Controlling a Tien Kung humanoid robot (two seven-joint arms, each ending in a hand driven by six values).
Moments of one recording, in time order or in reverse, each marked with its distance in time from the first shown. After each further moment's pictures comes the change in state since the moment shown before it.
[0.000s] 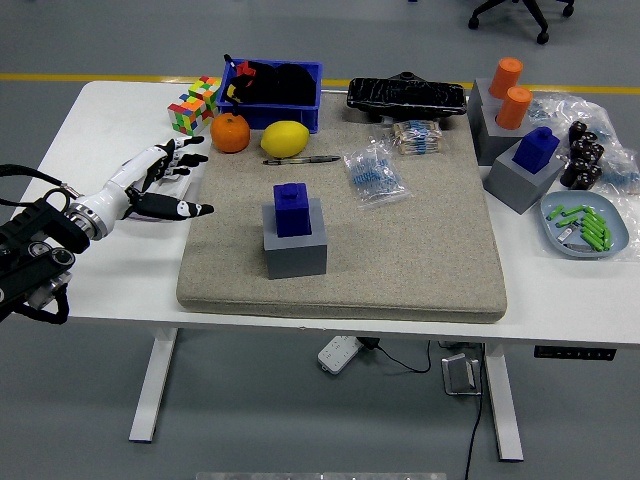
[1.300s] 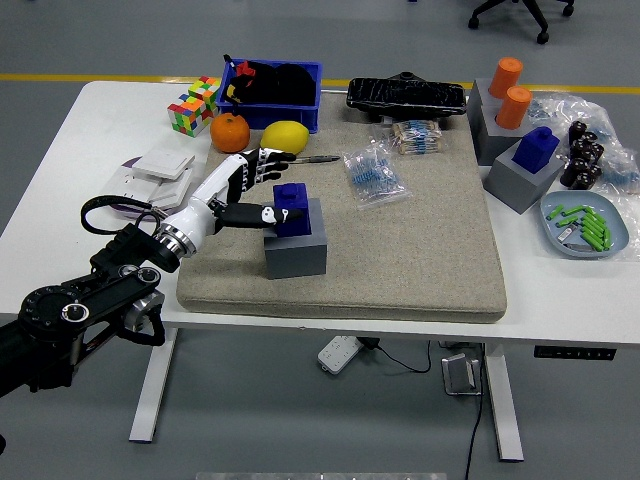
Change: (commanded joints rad) left arm 0.064 -0.243 -0.086 0.033 -0.065 0.037 -0.089; right arm 0.006 0.006 -0.016 0.000 0.006 0.001 0.000
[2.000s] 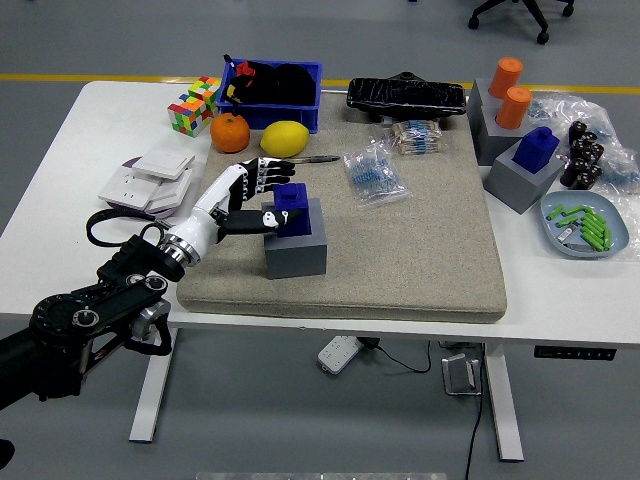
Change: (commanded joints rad) left arm 0.010 -0.026 0.026 0.045 -0.040 0.012 -0.031; right arm 0.002 0.000 -0.006 0.000 0.005 0.000 0.000
